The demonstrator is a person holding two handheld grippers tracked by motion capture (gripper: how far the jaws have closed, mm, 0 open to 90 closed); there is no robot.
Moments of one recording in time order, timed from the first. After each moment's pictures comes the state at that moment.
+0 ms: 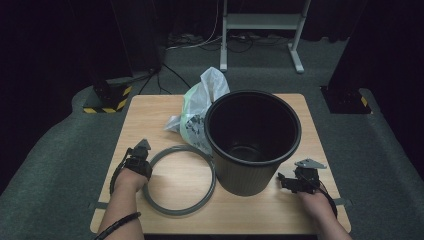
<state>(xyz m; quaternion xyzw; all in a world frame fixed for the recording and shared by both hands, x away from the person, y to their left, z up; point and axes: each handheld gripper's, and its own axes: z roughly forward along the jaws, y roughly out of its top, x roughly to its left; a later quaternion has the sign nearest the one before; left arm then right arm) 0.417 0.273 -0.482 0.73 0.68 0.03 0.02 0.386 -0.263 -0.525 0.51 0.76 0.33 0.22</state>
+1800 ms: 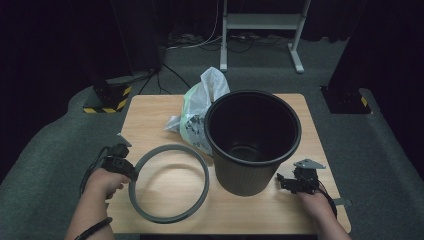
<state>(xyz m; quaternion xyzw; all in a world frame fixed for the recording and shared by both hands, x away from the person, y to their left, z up) 0.389 0.318 -0.422 0.73 0.67 -0.03 0.10 0.386 -0.261 -0.525 0.50 0.77 0.33 0.22</state>
